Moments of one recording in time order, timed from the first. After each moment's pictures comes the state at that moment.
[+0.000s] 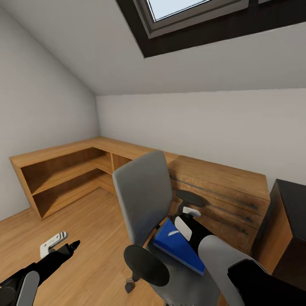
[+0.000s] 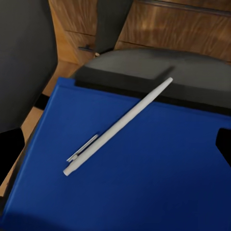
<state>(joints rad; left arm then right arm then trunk) -0.11 -0.01 0.41 -1.58 0.45 0.78 0.09 -0.90 0.17 0.29 -0.30 -0.60 0.27 -0.50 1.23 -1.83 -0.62</state>
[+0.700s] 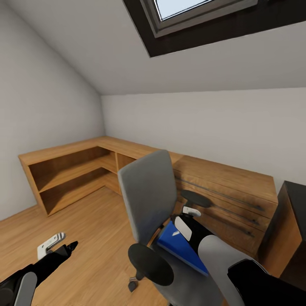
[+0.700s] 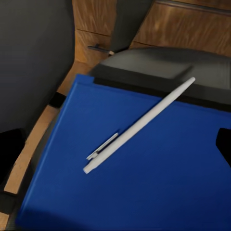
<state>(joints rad) -0.11 -0.01 0.43 -1.57 0.45 0.77 0.09 -0.90 0.17 0.29 -0.30 -0.60 0.26 -0.51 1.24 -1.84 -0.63</state>
